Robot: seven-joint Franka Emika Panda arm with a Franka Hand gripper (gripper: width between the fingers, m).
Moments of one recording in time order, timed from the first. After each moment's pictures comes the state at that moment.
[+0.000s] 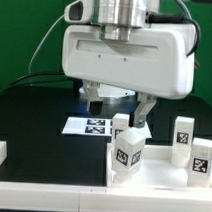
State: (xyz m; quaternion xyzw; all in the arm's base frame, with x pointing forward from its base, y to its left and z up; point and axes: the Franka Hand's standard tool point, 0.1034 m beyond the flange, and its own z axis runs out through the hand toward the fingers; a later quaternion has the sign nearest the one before) arm 0.646 -0.020 0.121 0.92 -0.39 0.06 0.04
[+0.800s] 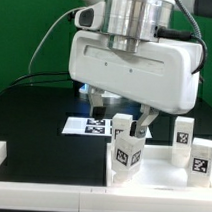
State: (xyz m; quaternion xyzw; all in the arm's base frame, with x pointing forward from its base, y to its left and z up) arm 0.646 -0.016 0.115 0.91 -0.40 0.06 0.05
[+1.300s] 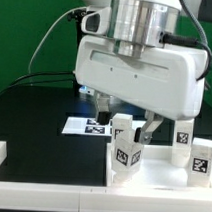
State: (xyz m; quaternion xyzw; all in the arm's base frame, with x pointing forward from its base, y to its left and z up) arm 0.648 -0.009 0.105 0.90 -0.42 0.06 0.05
